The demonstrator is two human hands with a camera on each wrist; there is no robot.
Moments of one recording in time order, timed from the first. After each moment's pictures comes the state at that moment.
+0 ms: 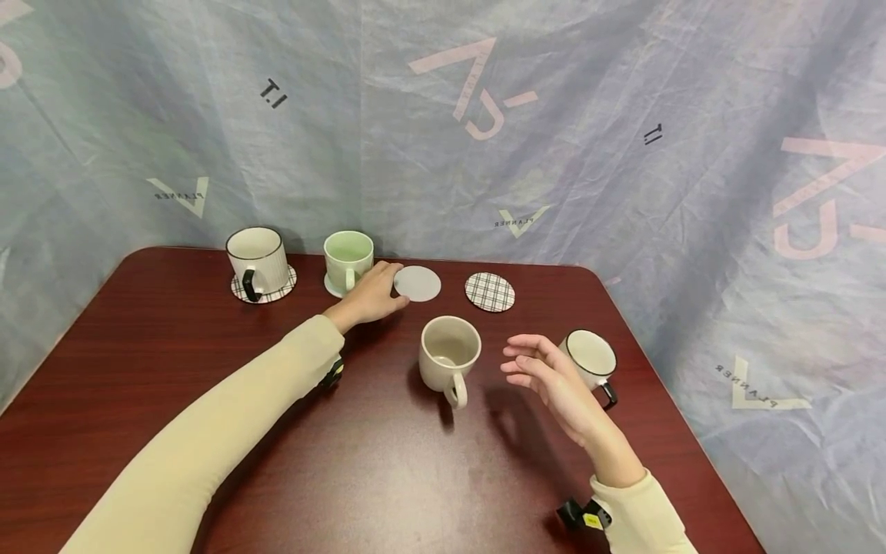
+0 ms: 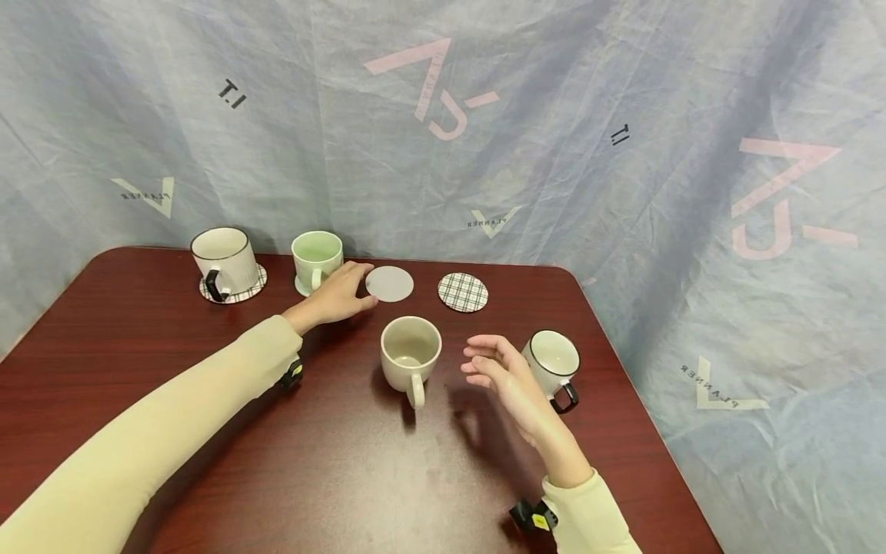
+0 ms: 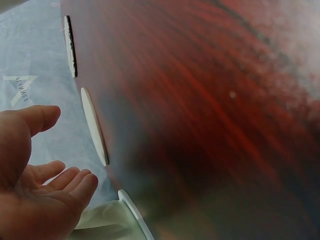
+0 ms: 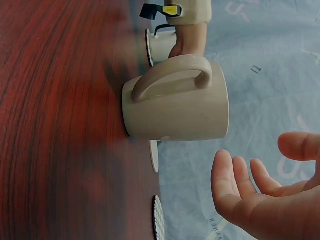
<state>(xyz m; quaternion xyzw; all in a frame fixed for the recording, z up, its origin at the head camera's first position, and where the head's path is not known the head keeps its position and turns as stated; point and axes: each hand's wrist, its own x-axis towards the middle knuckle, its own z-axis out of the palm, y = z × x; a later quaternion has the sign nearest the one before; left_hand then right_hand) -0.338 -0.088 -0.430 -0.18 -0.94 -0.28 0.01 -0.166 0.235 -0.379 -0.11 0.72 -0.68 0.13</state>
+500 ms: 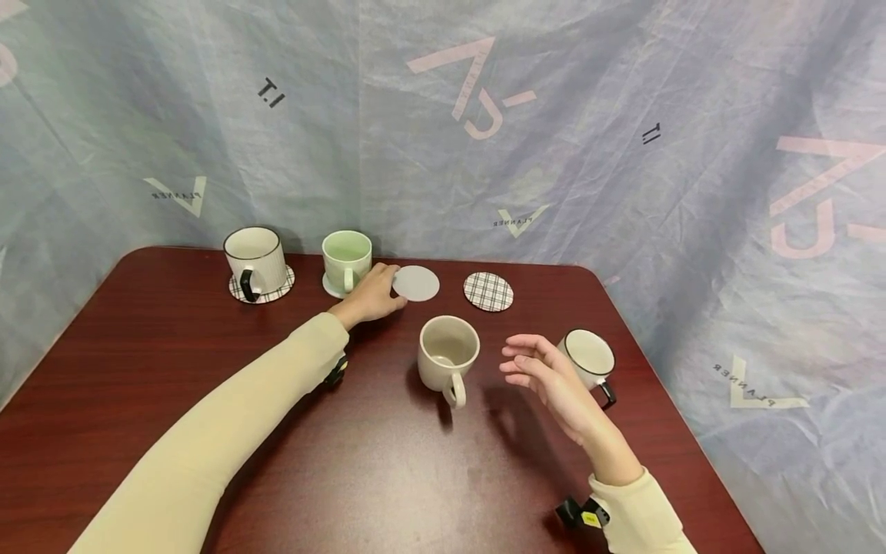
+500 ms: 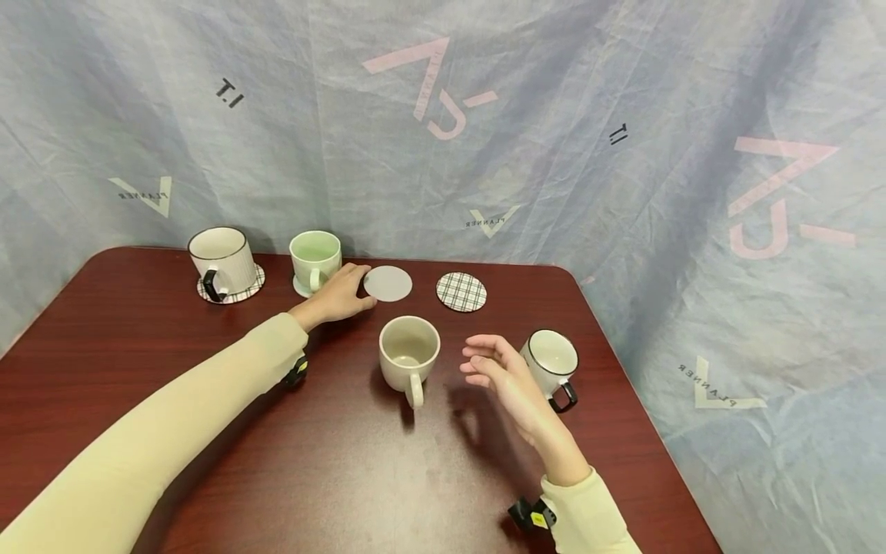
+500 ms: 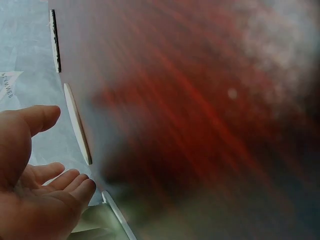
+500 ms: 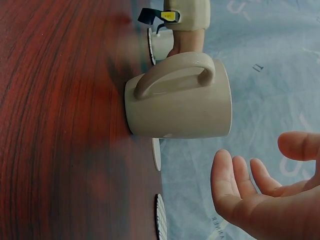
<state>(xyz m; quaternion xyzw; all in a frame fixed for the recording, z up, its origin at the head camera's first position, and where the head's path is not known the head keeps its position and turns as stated) -0.348 -0.085 -0.440 -0.17 -0.95 -0.27 0.00 -0.168 0.235 -0.380 -0.10 0.72 -0.68 0.13</state>
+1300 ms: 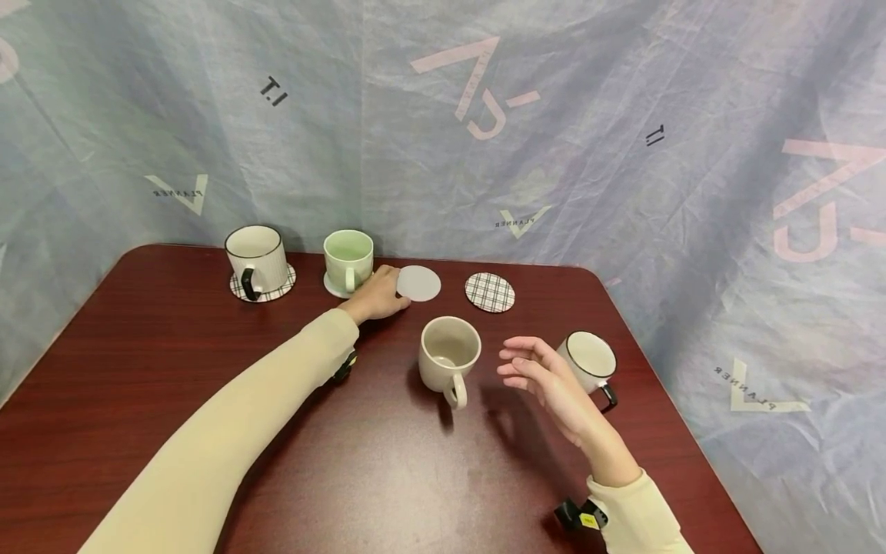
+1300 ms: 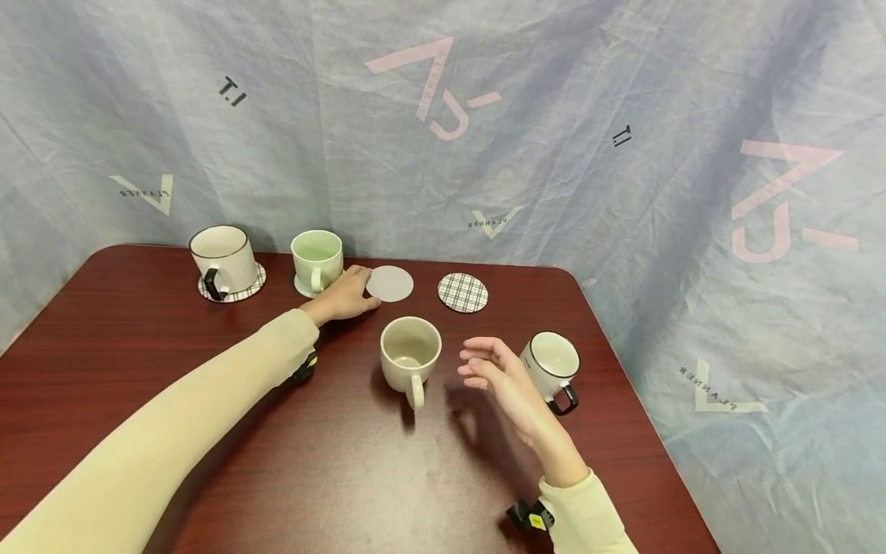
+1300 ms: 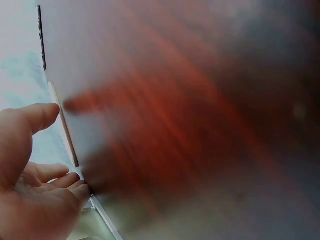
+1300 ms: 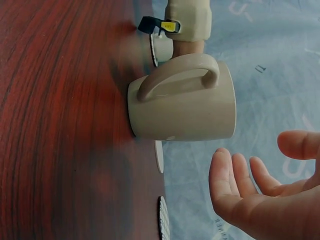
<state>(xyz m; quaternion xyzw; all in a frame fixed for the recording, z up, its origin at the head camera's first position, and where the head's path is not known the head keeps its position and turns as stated) -0.361 -0.079 -0.450 -0.15 -0.96 -0.23 -0.03 -0.171 0.232 -0.385 -0.10 0.72 -0.67 0.14</state>
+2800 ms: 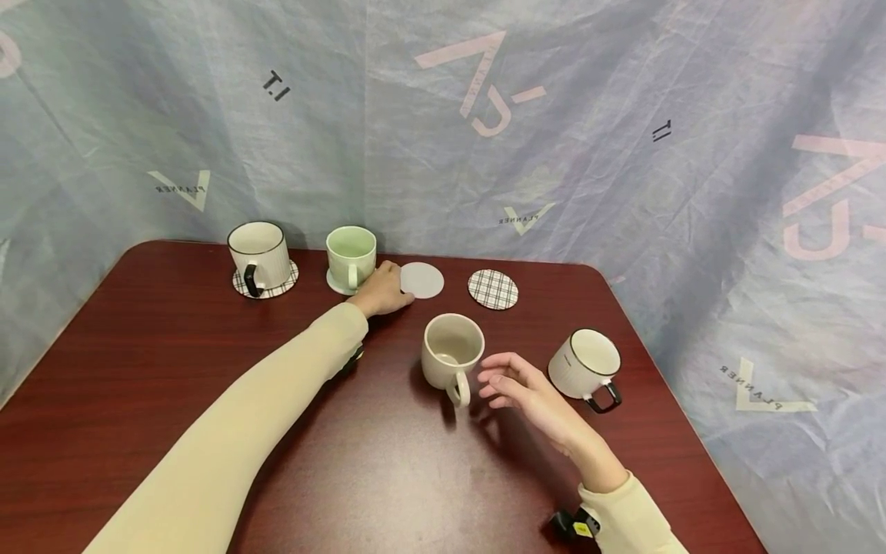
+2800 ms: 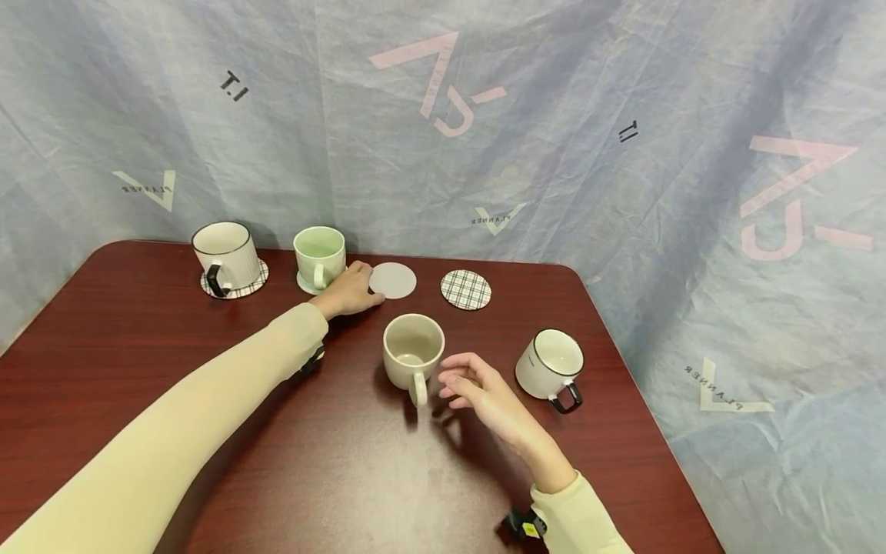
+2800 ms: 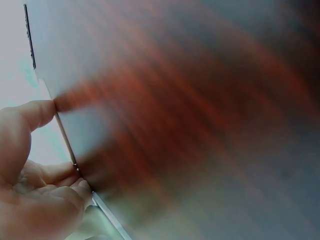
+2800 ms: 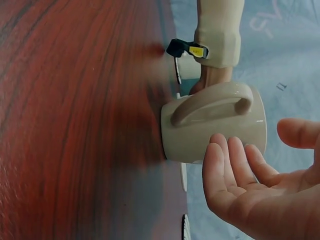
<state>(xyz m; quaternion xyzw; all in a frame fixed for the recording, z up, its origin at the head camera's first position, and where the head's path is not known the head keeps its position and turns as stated) -0.360 -0.075 -0.446 -0.12 -0.97 -0.23 -0.05 -0.163 0.212 -0.404 -0.14 0.76 -0.61 0.19</state>
